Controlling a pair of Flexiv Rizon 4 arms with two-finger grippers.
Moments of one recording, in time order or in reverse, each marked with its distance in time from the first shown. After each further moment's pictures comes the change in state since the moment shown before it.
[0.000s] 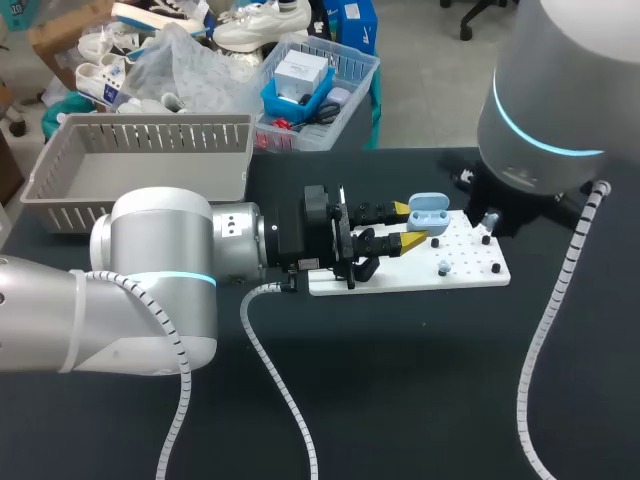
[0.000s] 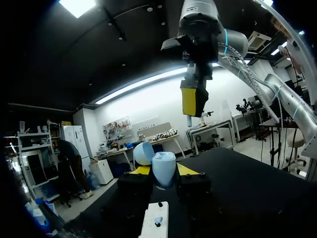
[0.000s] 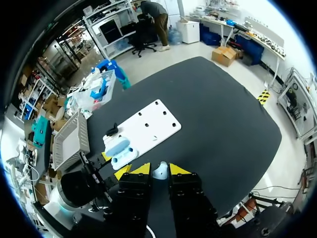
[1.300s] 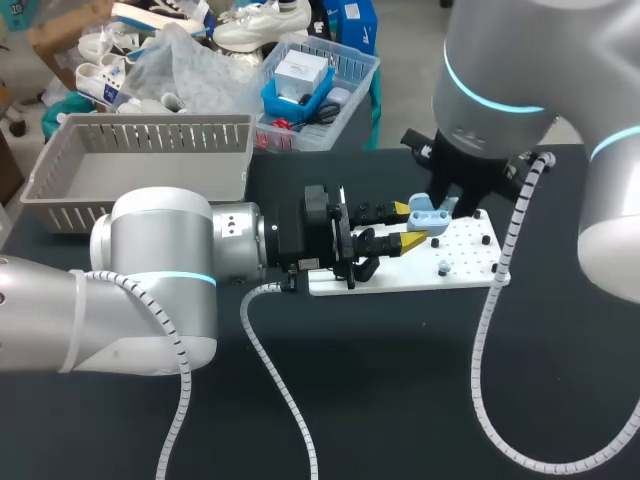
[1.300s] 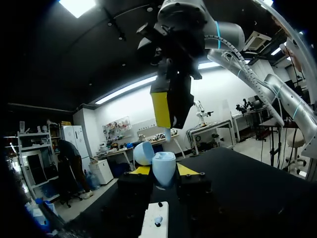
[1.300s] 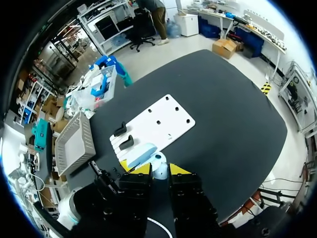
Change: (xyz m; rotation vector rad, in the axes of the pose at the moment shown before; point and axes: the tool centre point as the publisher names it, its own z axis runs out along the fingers) left arm 0.000 0.000 0.000 0.000 0.000 0.000; right arm -0.005 0.044 0.022 0.003 0.062 0.040
